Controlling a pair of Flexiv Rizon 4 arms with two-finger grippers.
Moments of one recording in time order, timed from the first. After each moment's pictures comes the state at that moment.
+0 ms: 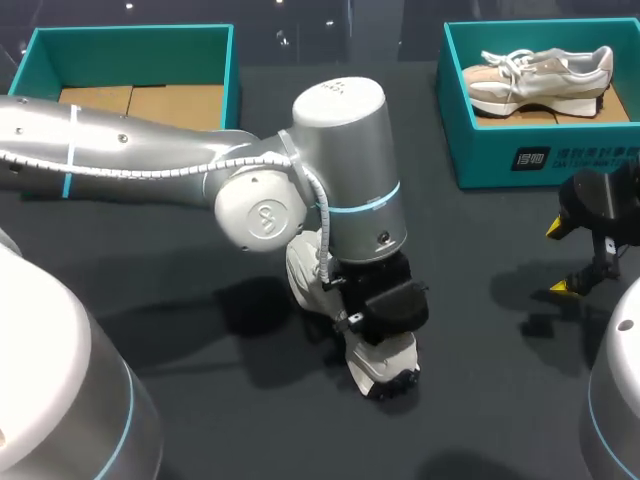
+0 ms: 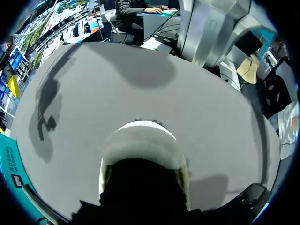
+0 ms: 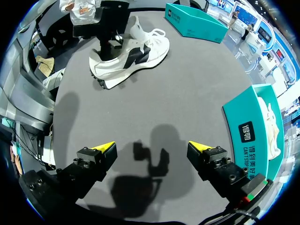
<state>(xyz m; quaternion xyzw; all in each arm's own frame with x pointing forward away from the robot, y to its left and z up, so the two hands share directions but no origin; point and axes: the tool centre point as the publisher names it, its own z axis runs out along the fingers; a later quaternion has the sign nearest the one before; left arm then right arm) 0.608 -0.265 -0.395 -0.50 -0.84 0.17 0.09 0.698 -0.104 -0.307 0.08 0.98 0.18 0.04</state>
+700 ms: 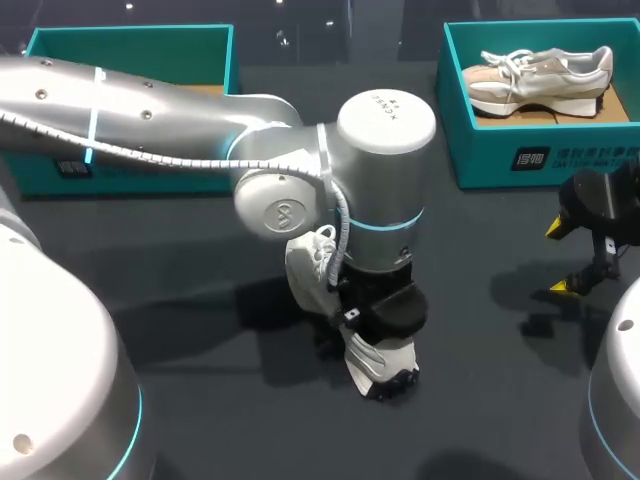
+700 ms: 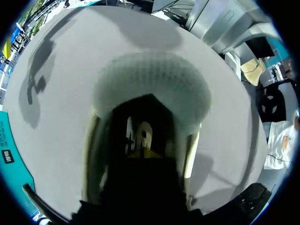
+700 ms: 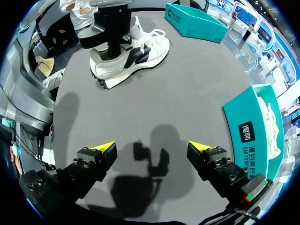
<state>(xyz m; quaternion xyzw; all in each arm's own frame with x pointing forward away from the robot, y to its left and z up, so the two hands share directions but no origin) 0.646 -0.231 -0.404 -0.46 -0.89 0.03 0.06 0.698 -0.104 -0.307 0.08 0.98 0.18 0.04</state>
